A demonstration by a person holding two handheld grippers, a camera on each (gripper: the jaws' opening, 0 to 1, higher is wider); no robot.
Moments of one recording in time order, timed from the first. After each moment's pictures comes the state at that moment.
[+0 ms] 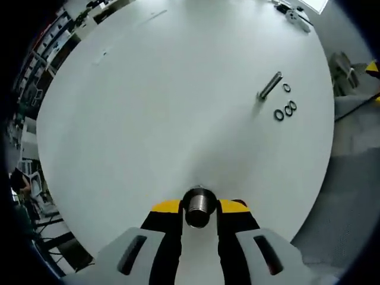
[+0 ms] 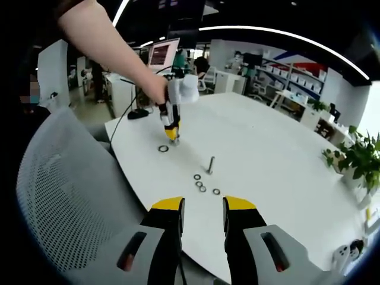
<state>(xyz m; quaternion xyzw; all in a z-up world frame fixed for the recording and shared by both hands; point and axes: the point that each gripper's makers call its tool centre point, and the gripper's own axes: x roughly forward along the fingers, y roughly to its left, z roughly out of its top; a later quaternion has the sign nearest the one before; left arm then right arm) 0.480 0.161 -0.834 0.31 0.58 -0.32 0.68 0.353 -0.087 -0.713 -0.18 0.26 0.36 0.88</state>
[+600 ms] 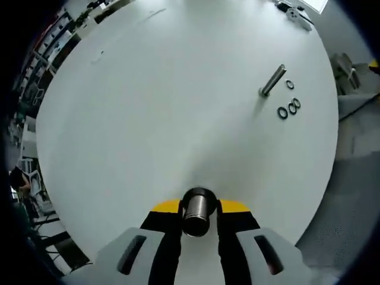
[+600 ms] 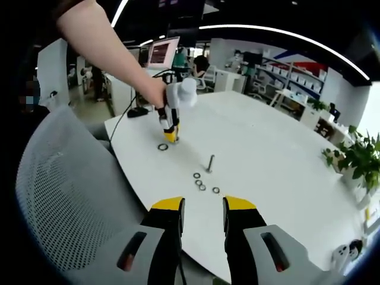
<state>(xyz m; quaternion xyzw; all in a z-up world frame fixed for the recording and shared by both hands) 0.477 0.160 -0.845 0.29 0.58 -0.32 0.70 0.352 -0.088 -0.715 -0.19 0.26 0.36 0.87</state>
